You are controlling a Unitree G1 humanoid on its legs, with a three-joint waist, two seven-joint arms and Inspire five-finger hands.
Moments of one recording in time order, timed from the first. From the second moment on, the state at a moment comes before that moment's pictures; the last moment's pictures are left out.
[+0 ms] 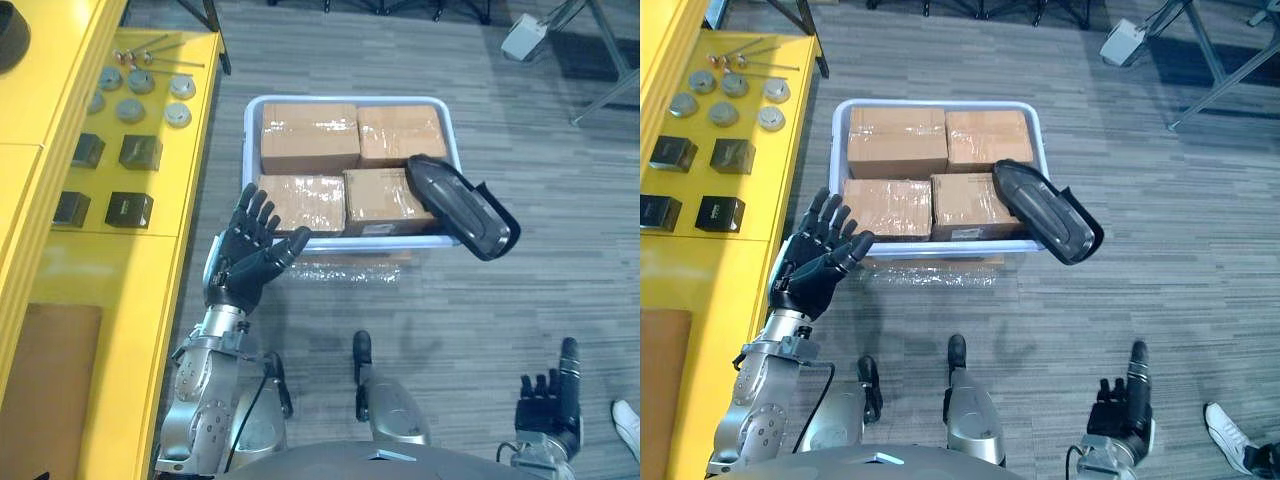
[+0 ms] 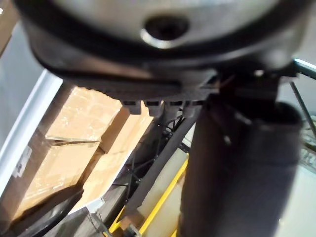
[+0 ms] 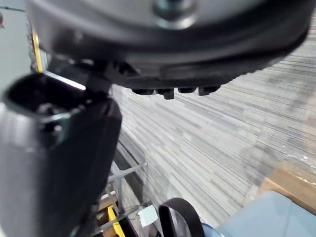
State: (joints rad) left arm 0.26 0.10 -0.06 -0.31 -0.61 -0.08 -0.10; right arm 0.34 0.04 -0.48 0.36 0.91 -0.23 0.12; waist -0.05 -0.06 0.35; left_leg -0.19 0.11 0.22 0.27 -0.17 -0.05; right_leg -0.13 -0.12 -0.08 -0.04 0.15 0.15
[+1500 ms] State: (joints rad) left arm 0.07 0.14 -0.18 -0.07 -0.58 -0.10 -0.02; right arm -0.33 -0.41 -0.43 0.81 0.88 -0.26 -0.18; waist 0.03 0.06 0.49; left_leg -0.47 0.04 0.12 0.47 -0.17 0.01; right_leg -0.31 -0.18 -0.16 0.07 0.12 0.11
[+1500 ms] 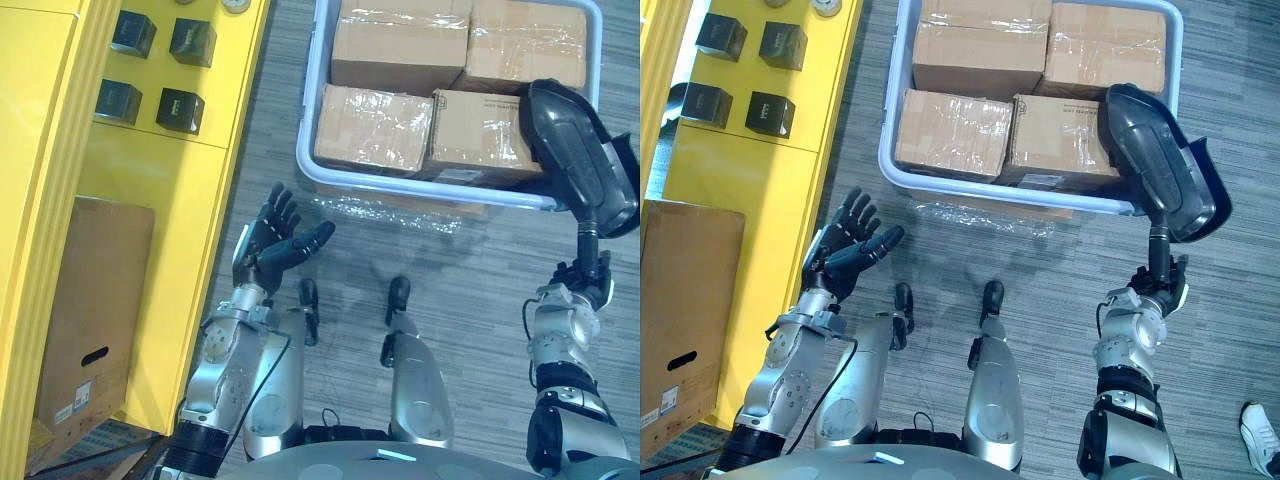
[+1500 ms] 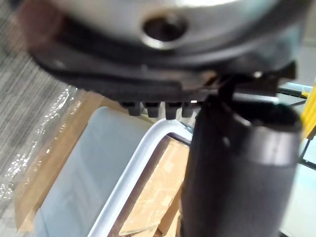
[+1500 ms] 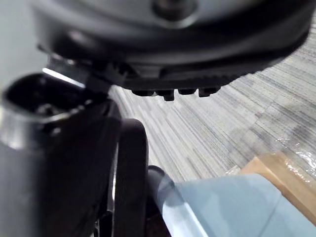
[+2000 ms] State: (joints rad) left arm 0.04 0.14 -0.21 -0.06 -0.58 -0.11 0.00; right arm -0.41 -0.50 -0.44 0.90 1.00 -0.26 -0.14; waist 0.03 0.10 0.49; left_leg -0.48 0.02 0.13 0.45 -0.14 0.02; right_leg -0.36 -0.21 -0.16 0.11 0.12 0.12
